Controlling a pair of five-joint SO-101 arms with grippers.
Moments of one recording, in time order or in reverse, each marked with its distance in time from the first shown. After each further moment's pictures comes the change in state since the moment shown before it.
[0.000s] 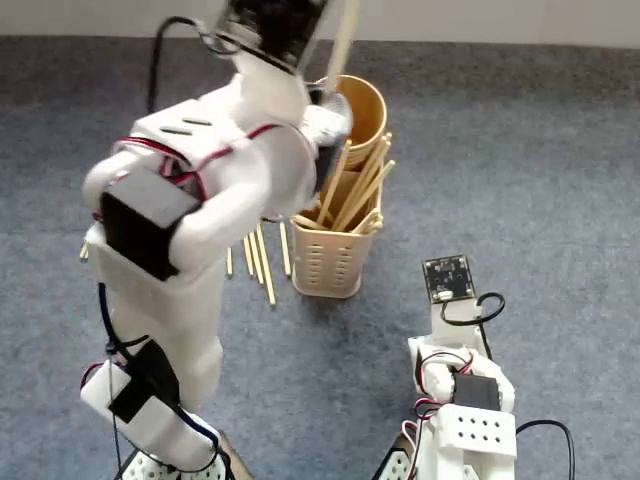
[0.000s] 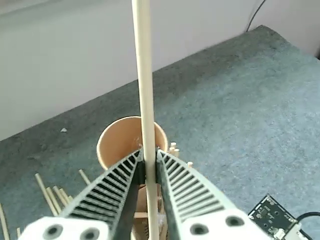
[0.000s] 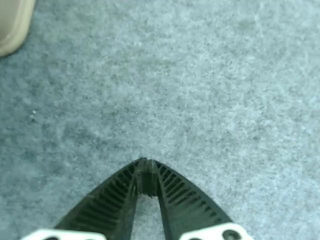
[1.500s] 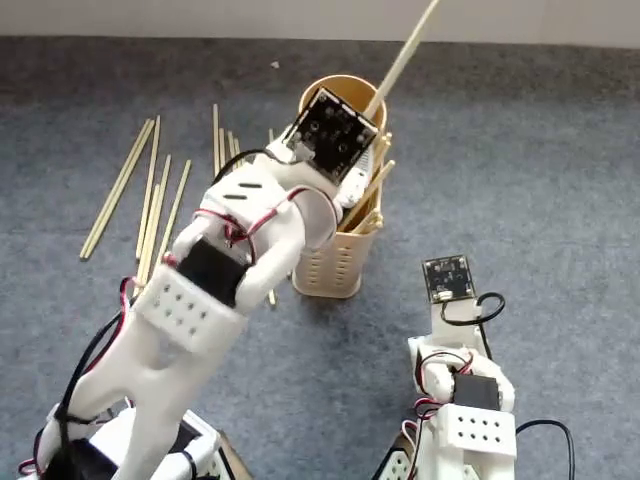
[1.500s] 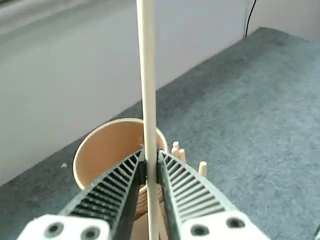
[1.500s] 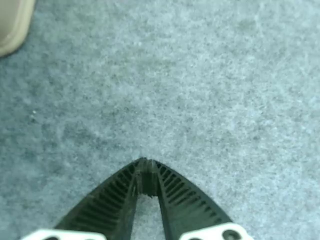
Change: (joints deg) left arm -0.1 -34.2 89.6 -62.9 -11.8; right arm 0.0 0.0 0.0 0.0 0.0
